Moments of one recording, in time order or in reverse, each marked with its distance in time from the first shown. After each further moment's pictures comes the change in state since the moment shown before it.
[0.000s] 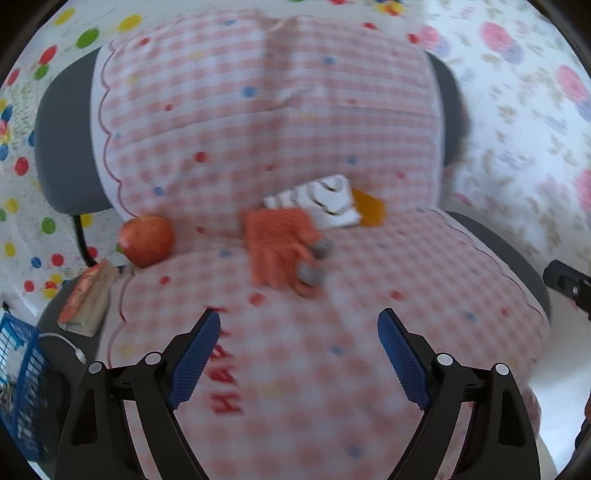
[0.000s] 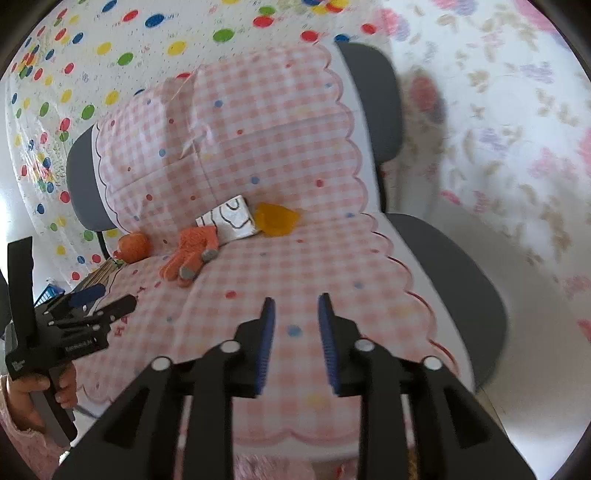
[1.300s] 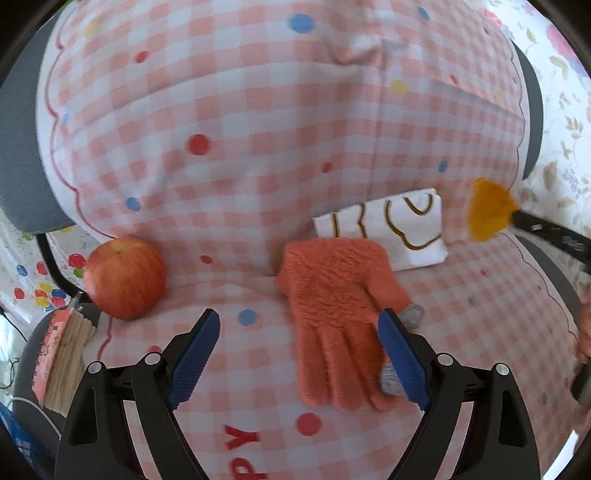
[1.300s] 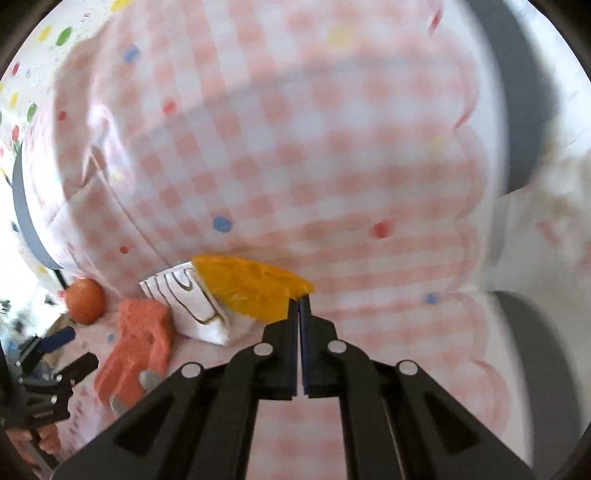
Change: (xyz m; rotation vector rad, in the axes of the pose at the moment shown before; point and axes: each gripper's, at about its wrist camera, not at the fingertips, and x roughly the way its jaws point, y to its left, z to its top) left arm 0.119 0.029 0.059 -0.037 0.107 0.060; right arm 0.174 -0.022 0.105 -0.039 0.059 -0.002
